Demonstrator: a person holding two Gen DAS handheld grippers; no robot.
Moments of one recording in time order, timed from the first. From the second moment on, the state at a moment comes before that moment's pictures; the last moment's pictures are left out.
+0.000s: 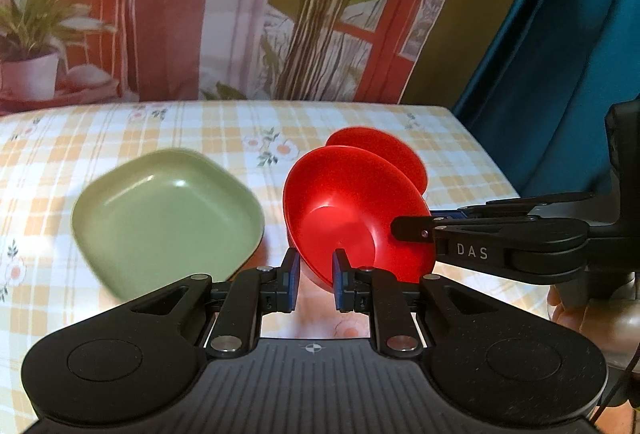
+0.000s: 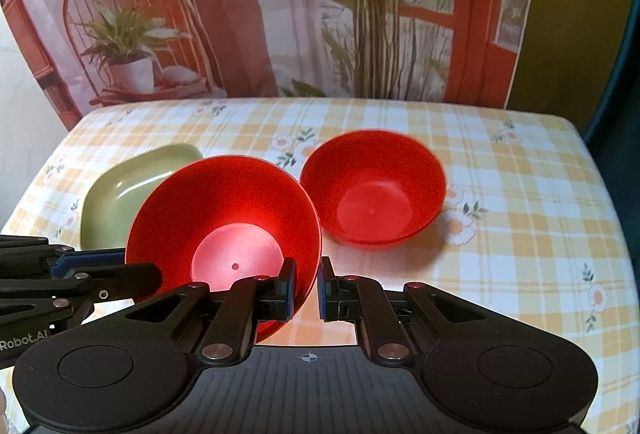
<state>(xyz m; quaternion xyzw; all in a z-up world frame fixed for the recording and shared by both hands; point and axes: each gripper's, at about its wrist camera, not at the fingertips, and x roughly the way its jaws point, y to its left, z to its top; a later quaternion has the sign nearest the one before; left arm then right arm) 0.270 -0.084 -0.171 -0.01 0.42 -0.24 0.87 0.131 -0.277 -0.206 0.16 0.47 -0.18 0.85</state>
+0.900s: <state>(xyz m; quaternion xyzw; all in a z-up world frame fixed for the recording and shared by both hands) 0.333 -0.148 -0.178 -0.01 0.43 -0.27 0.86 0.138 -0.366 -0.199 0.16 0.46 -0.23 0.85</state>
